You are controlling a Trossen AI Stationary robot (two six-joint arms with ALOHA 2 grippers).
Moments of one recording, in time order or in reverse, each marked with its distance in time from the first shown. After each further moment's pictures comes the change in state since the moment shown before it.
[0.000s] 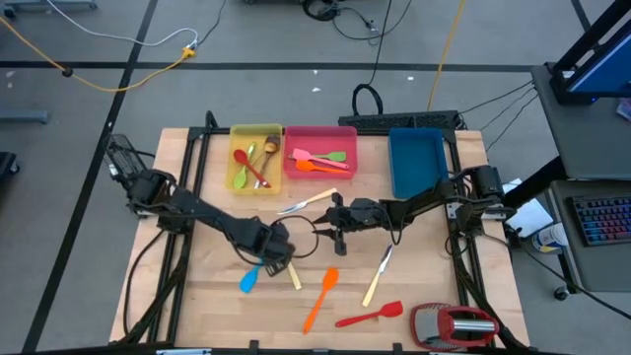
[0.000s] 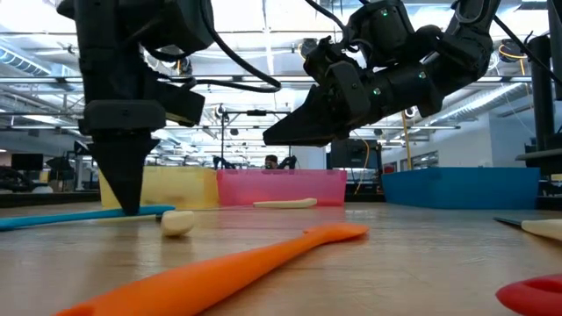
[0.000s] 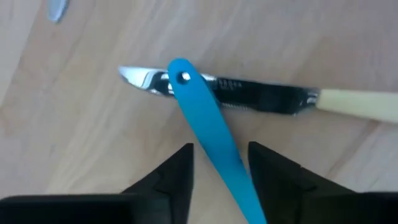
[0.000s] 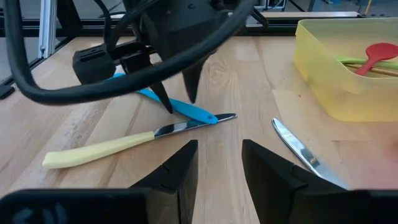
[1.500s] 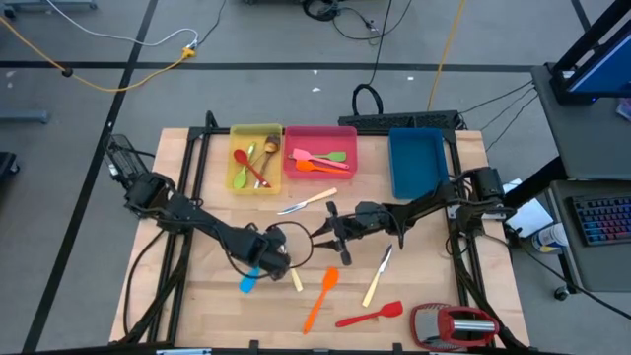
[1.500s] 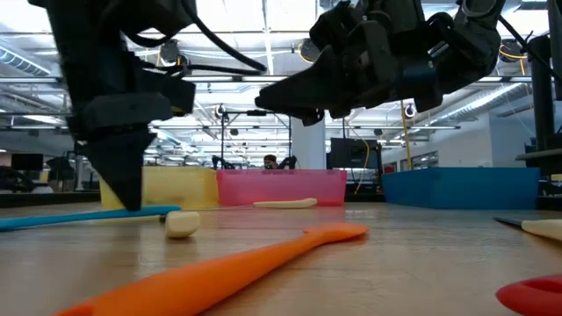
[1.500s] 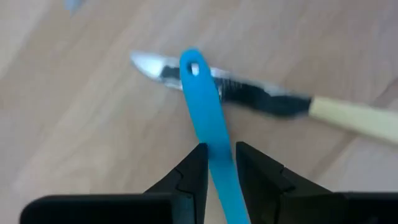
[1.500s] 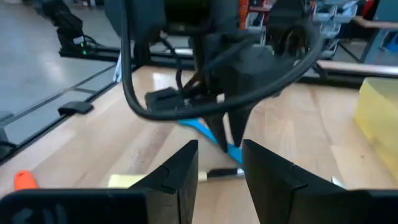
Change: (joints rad) left arm -0.086 0.002 -0.004 0.031 -0.114 -0.209; right arm 0.041 0.000 0.000 0.137 -0.155 -0.066
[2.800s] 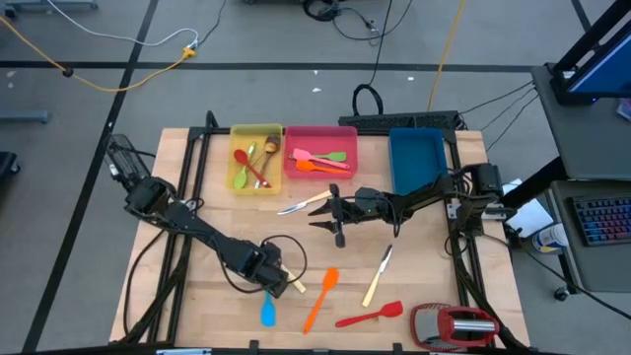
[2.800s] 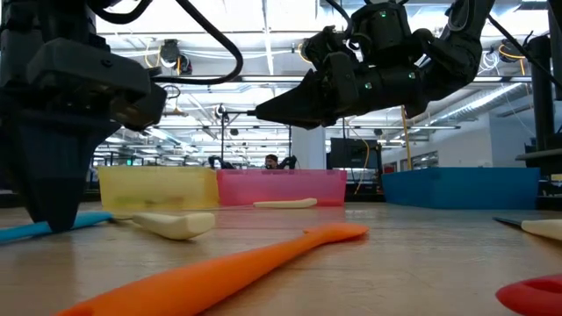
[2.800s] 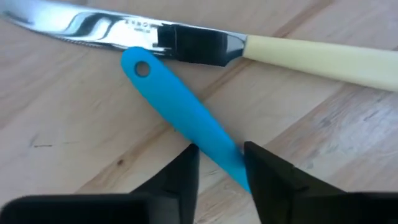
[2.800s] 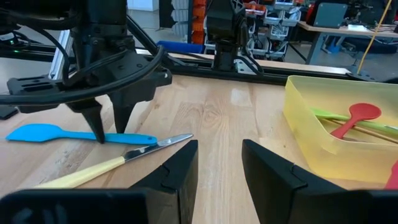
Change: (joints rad) left arm -0.085 0.070 0.007 0.119 0.237 -0.344; right arm -0.106 0.000 0.000 0.013 0.054 -0.043
